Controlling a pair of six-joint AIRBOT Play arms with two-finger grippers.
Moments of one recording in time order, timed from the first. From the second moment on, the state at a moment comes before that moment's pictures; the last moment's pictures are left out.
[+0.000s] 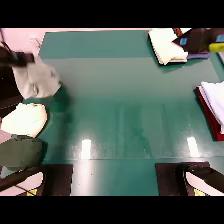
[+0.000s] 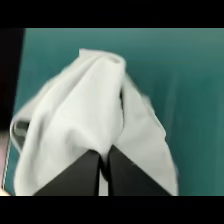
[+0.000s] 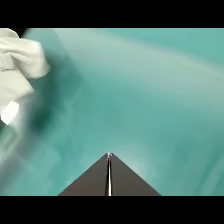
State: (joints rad) left arm 0.00 -1.15 1.52 1.66 -0.97 -1.65; right arm 0.11 -1.05 1.70 -1.04 1.24 1.43
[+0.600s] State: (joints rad) left arm -0.65 -1.16 1.72 1.56 -1.15 -1.56; right arm 0.11 -1.05 1.94 -1.05 1.21 1.44
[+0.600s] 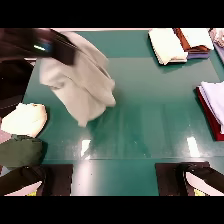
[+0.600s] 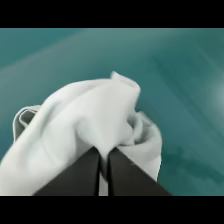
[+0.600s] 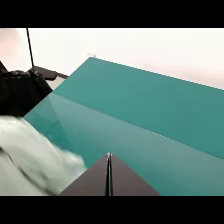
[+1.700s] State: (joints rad) left arm -0.31 -1.56 1.35 0.99 -0.94 -1.53; right arm 0.11 -1.04 1.90 -1.05 1.27 1.44
